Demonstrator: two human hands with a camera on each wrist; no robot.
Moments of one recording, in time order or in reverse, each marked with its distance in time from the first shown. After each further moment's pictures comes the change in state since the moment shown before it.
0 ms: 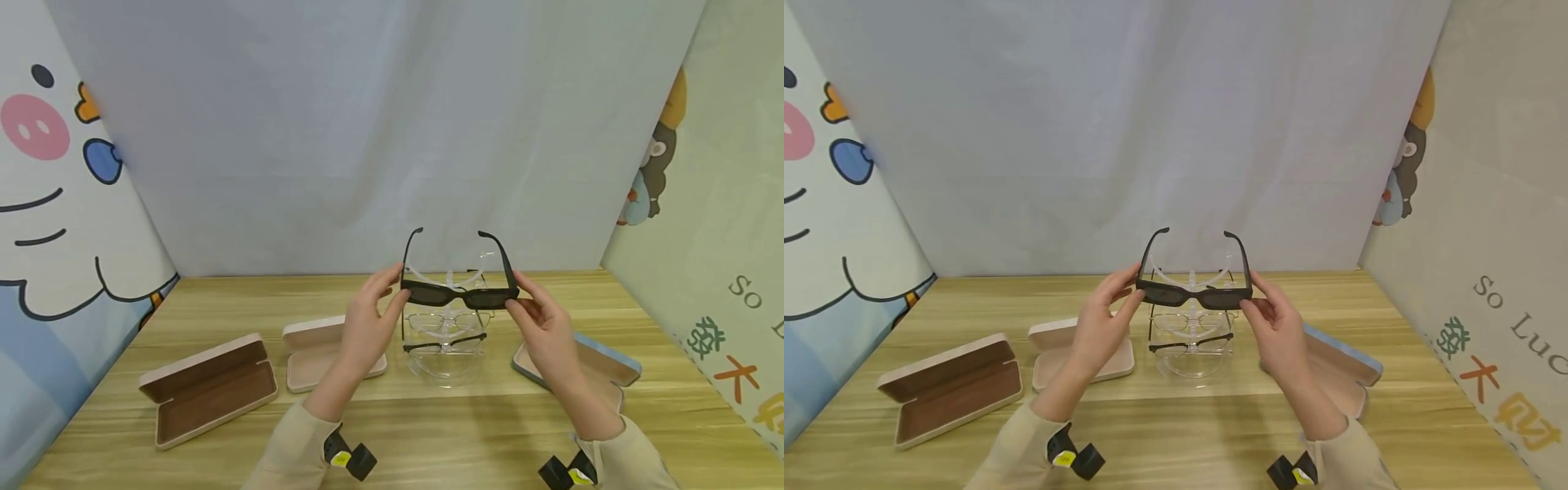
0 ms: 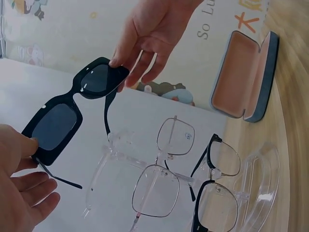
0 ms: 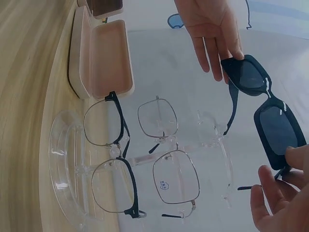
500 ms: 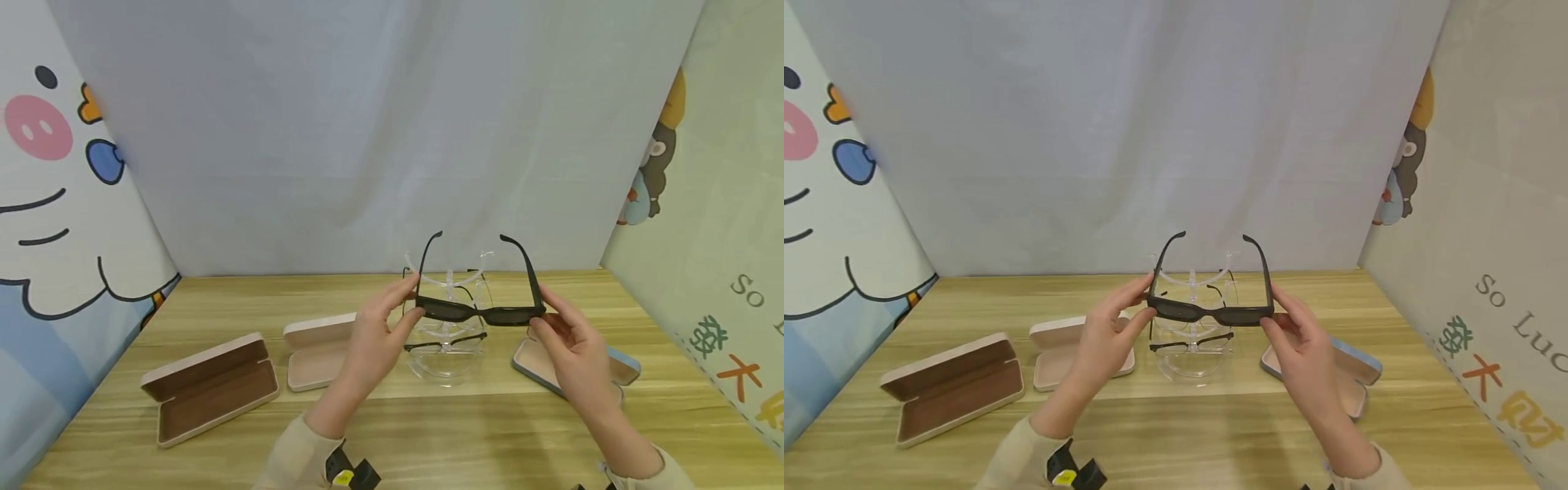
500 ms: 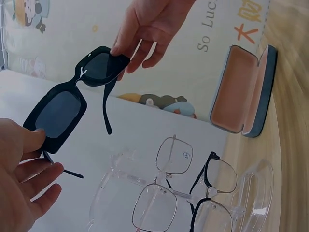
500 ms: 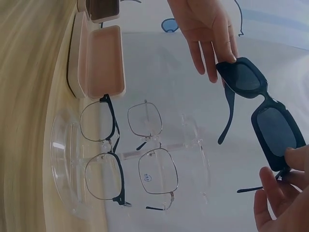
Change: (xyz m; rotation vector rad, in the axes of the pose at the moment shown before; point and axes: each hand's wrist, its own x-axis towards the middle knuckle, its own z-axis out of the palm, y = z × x) left_hand -0.015 0.012 0.002 -0.036 -0.062 0.102; right_hand -0.029 -0.013 -0.017 -0.037 0.038 -0.128
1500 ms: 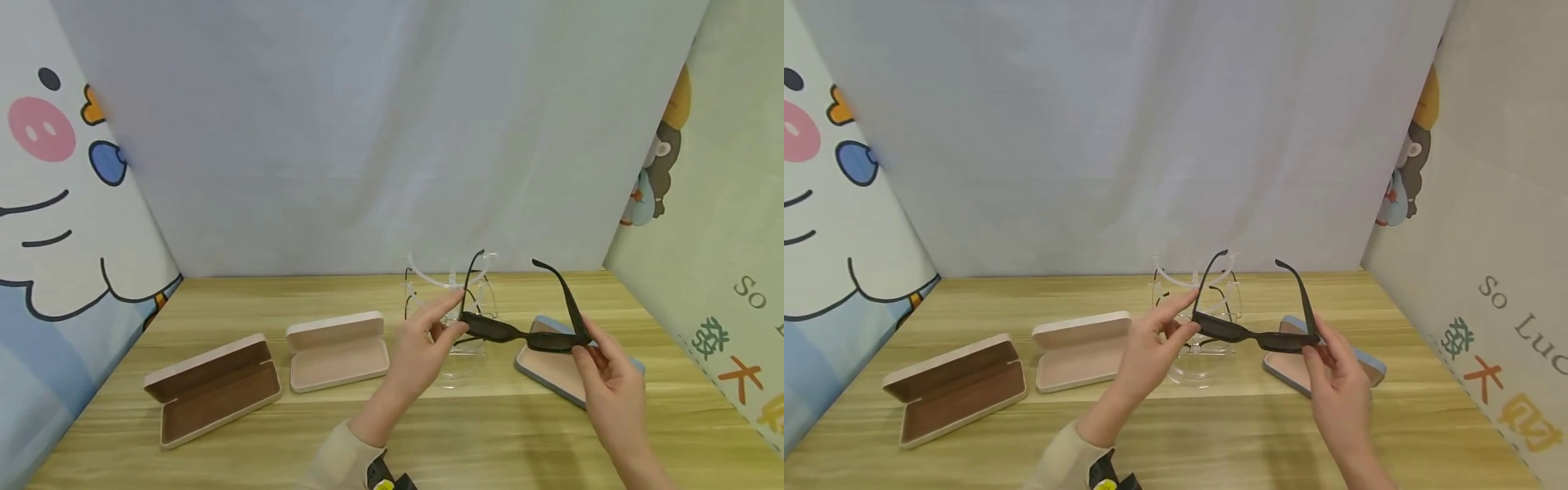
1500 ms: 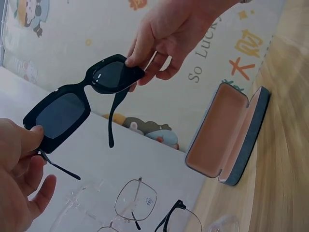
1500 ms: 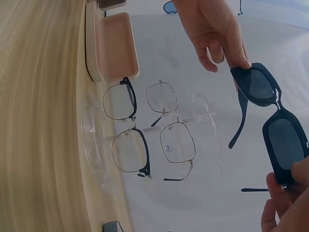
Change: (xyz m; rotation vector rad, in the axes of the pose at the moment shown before) left_hand -0.003 0.039 0.032 -0.145 -0.036 -0.081; right_hand -0.031 0.009 -0.021 -0.248 0.188 0.030
